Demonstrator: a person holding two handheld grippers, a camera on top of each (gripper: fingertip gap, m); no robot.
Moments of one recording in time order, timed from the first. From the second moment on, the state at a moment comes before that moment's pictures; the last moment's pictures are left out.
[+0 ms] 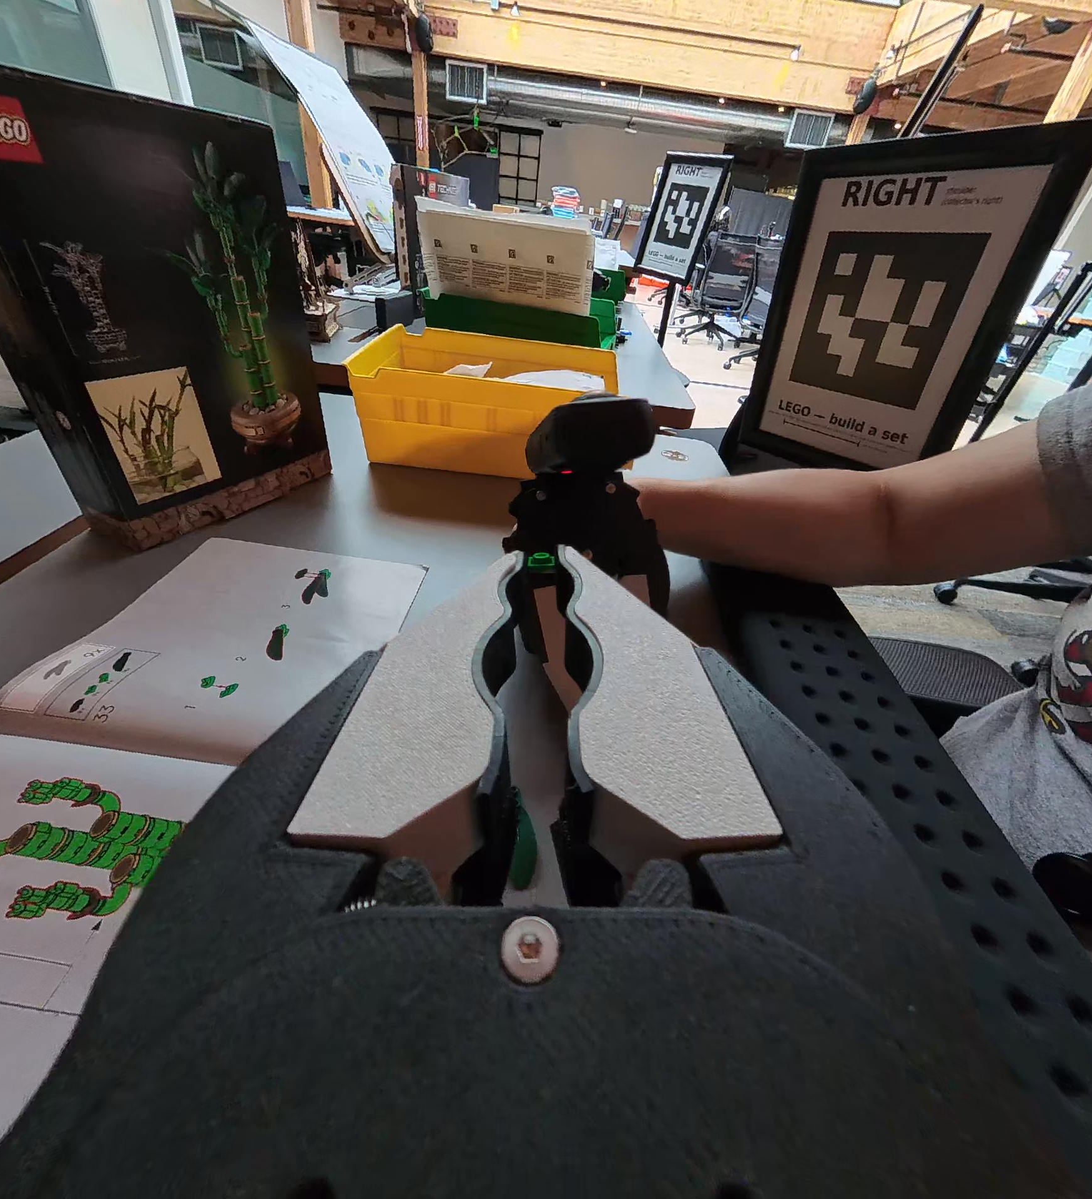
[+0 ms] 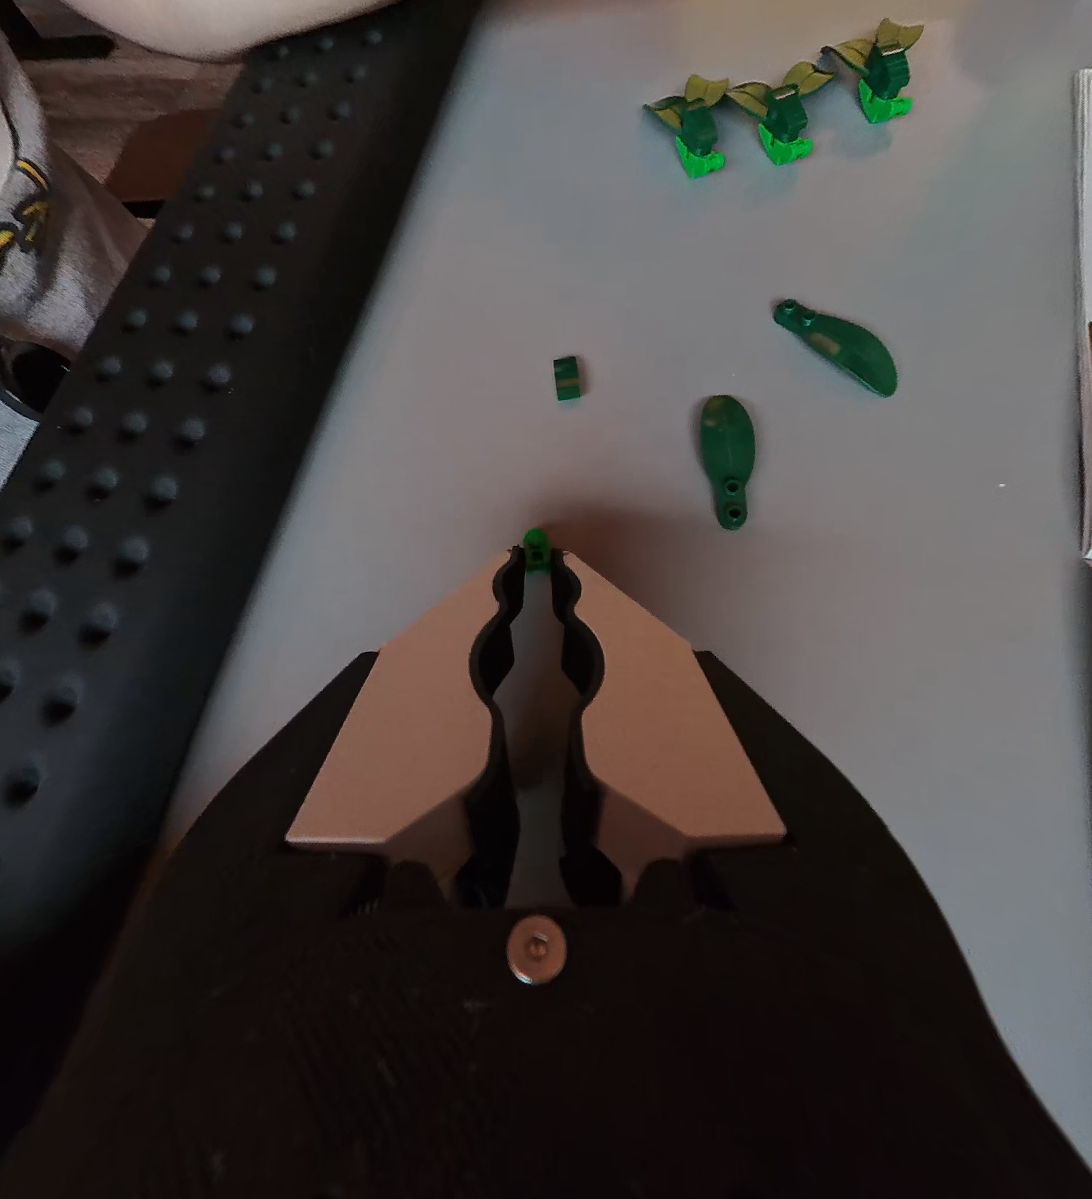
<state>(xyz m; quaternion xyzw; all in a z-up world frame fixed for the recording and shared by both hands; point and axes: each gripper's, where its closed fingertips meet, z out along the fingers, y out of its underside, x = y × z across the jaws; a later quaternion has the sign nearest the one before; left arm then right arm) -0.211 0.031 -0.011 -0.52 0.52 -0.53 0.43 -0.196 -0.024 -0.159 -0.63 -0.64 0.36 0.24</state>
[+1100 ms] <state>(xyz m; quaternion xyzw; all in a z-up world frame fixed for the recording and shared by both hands) -0.193 0.007 -0.026 -0.46 0.59 -0.47 0.46 -0.189 0.018 -0.025 -0.59 -0.51 0.30 0.55</state>
